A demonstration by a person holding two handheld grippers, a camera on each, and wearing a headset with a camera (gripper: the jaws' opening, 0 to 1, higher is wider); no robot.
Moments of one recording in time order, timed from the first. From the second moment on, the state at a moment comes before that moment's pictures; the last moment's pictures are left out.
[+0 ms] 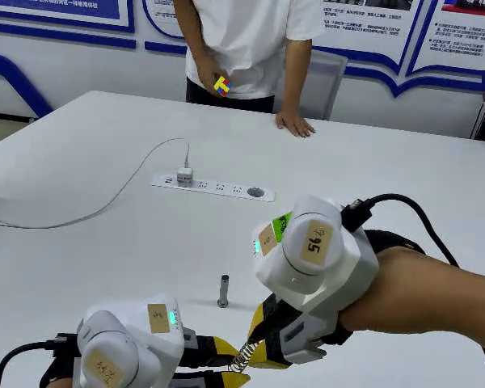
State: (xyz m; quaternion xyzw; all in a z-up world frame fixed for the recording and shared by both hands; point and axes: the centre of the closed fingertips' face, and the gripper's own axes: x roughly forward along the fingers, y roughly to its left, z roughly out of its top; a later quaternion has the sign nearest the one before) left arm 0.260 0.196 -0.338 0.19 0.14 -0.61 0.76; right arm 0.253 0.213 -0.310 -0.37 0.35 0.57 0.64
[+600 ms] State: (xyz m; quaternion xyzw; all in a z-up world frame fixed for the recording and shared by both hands) left arm 0.262 0.195 -0.336 0.19 0.14 -0.61 0.76; right arm 0.255 0.221 -0.305 -0.37 0.35 0.57 0.65
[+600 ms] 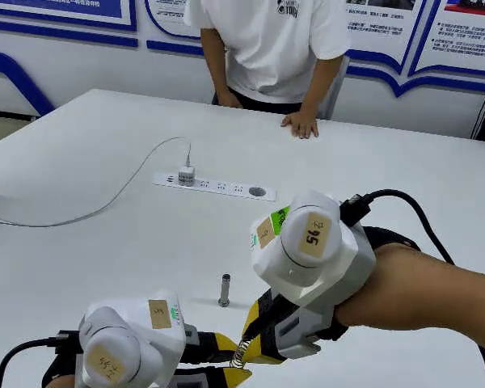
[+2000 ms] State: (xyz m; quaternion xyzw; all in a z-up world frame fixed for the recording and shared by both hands) left arm 0.283 0.223 -0.338 0.15 0.16 -0.55 0.80; right arm 0.297 0.220 -0.273 -0.38 0.34 0.55 0.66
